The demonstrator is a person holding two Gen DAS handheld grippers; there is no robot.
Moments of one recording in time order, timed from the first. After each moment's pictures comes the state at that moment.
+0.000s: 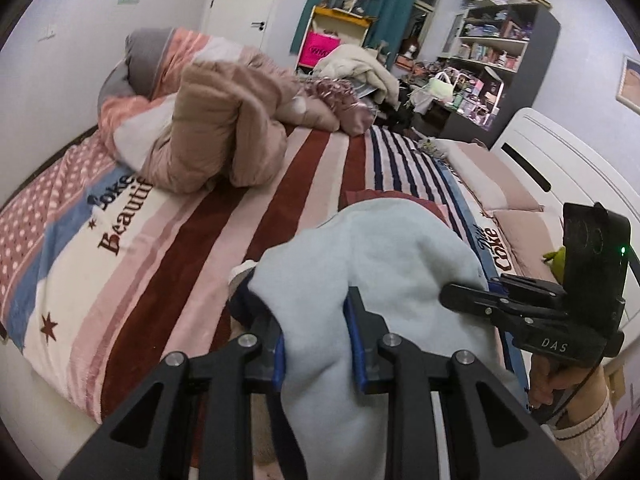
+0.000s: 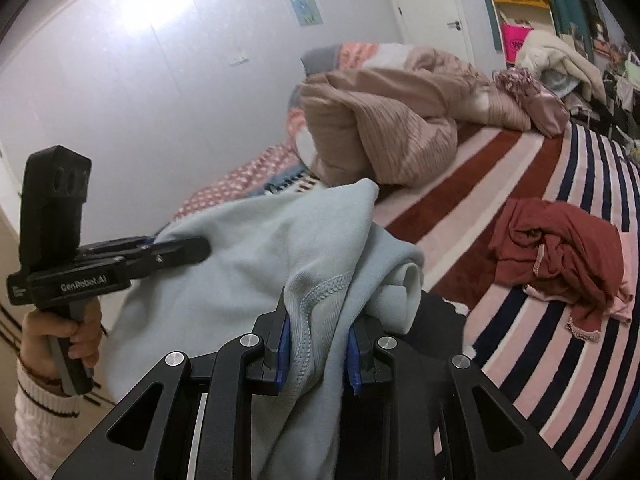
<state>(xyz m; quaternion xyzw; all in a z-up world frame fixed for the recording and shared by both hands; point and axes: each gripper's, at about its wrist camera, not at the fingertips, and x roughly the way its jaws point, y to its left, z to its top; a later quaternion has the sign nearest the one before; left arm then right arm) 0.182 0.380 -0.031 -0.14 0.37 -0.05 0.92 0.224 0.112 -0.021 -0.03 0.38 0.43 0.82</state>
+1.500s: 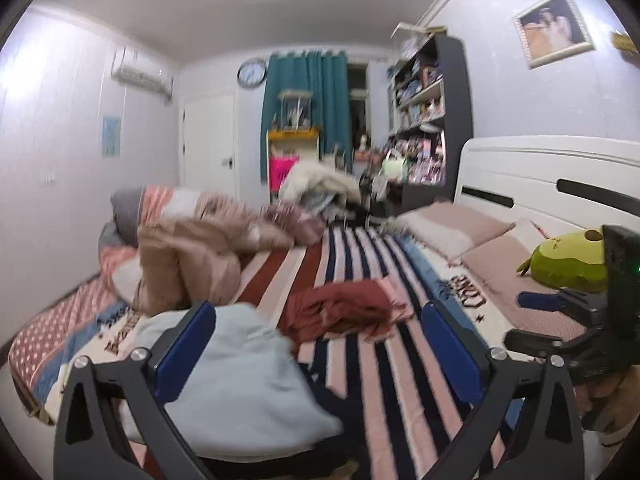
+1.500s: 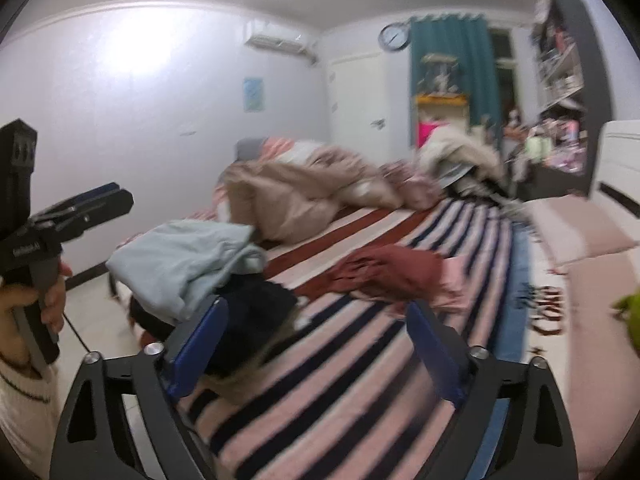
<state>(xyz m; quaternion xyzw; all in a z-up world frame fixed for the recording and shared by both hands) 0.038 0.152 0.035 0.01 0.12 -0.03 0.99 0.058 -0.143 0.026 -0.05 0.19 0.29 0.94</state>
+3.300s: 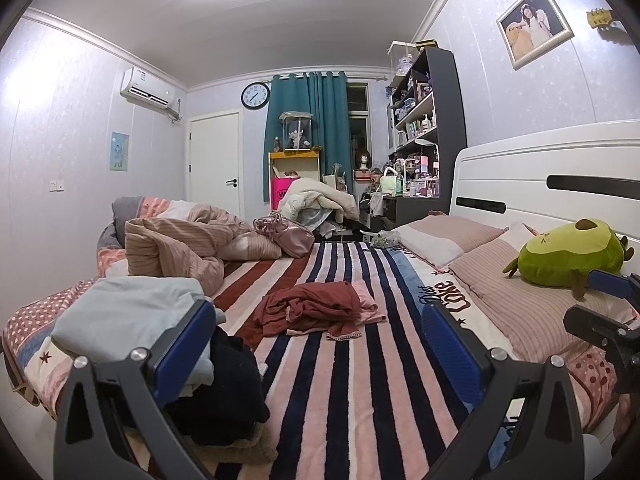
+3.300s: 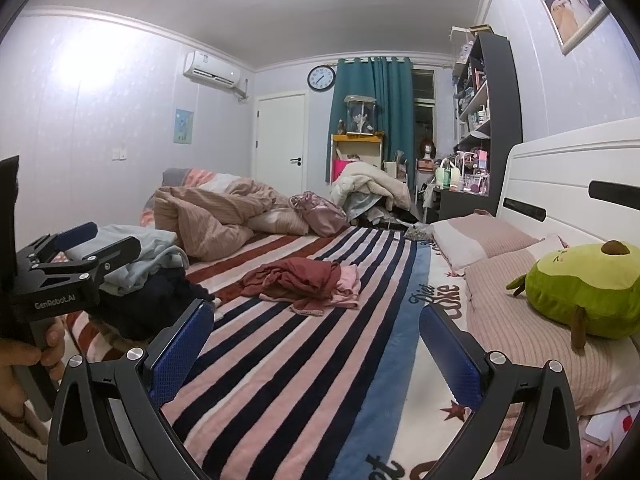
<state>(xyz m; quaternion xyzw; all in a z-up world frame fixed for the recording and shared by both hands) 0.006 0.050 -0.027 0.01 0.08 -0.01 1.00 -0.023 -0.233 0.006 -0.05 0.12 0.16 0.98</state>
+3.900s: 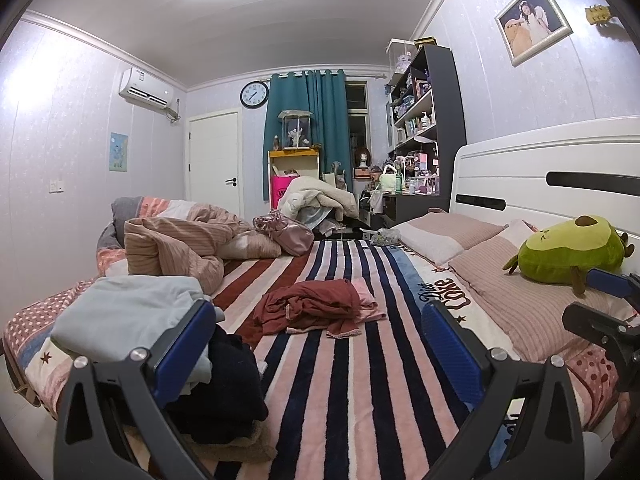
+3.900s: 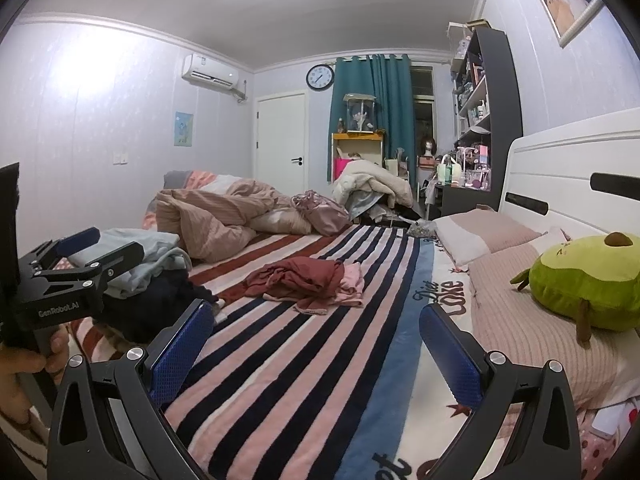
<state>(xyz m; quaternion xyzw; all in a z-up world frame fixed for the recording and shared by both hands) 0.007 0.046 -0.028 0.01 0.09 -0.01 1.00 -0.025 -0.229 0.008 -0.05 0.12 0.16 0.98</state>
